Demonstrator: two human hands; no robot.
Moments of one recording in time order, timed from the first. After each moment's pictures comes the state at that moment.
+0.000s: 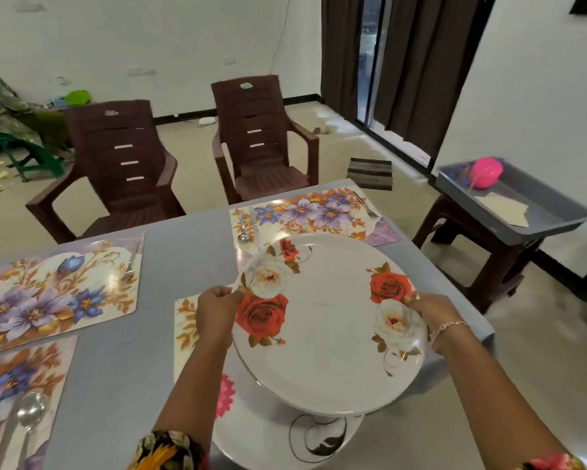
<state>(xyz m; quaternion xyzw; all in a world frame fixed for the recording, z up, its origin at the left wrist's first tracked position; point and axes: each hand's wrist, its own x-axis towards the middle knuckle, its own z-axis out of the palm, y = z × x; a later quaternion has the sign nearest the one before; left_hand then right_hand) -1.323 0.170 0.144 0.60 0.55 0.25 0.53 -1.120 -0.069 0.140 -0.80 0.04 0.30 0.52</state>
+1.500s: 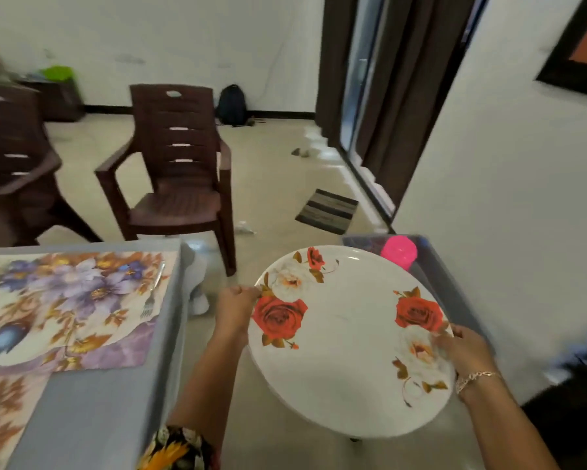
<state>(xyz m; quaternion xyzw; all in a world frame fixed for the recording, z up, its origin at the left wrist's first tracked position) -0.697 -0.045 0.162 0.49 0.54 0.26 0.64 -0.507 -0.278 0.175 -0.81 0.02 0.23 0.54</state>
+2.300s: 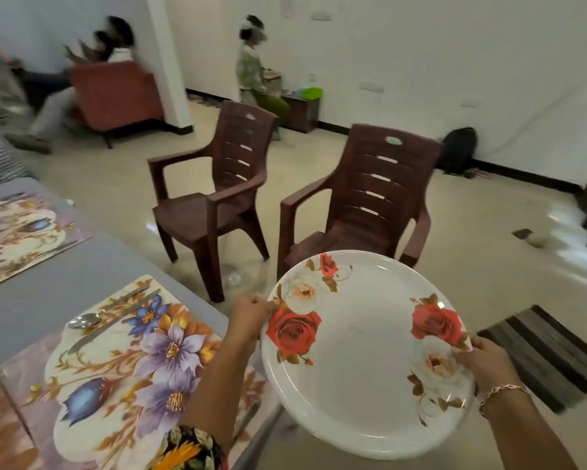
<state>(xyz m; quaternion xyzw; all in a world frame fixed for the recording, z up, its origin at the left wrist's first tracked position) -0.711 0.321 0.162 0.34 0.69 0.40 0.50 -0.409 0.270 0.172 -0.76 -0.27 0.42 0.41</state>
